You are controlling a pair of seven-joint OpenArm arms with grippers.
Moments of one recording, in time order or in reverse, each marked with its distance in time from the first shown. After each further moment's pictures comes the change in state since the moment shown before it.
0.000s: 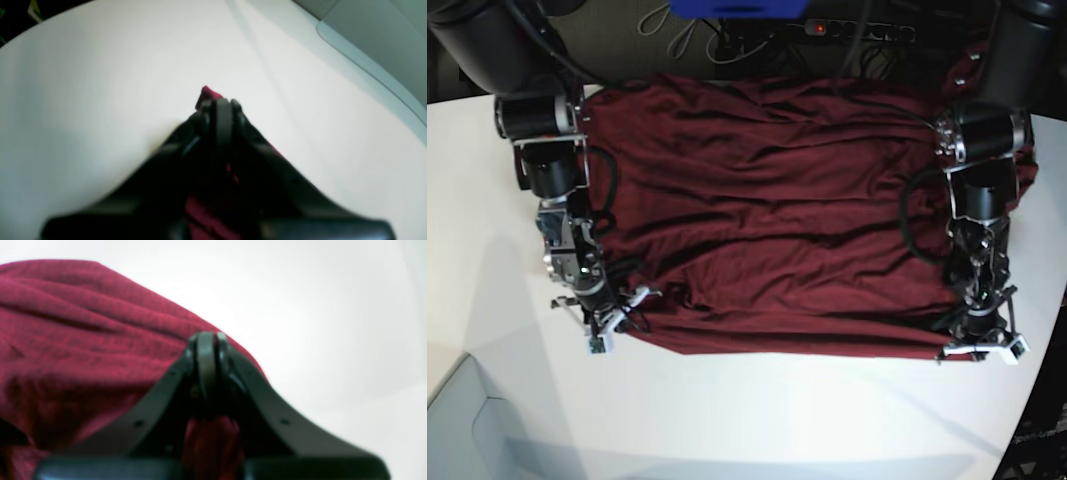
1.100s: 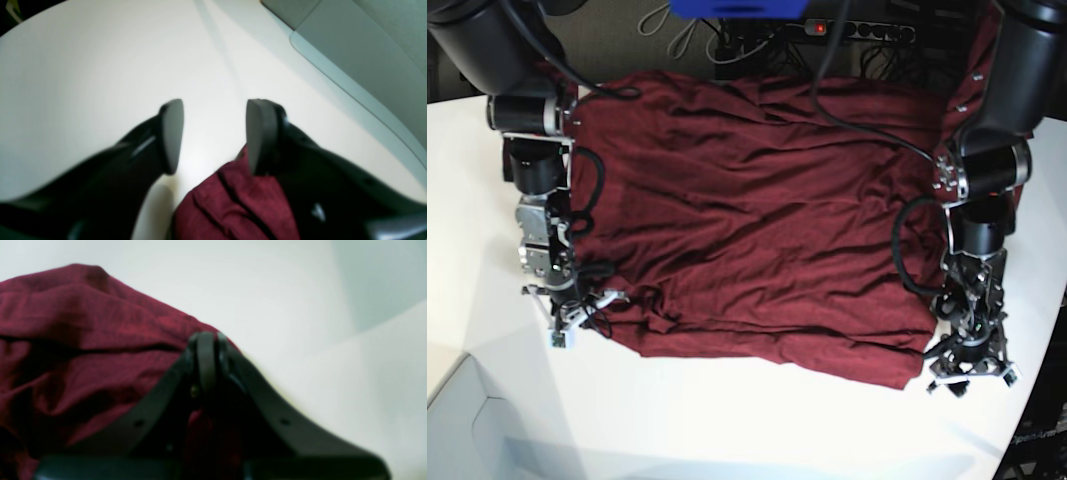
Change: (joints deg) left arm -7.8 1.1 0.1 -7.0 0.2 -0.4 0.0; right arm -0.5 1.2 10.0 -0.2 -0.4 -0.4 -0.7
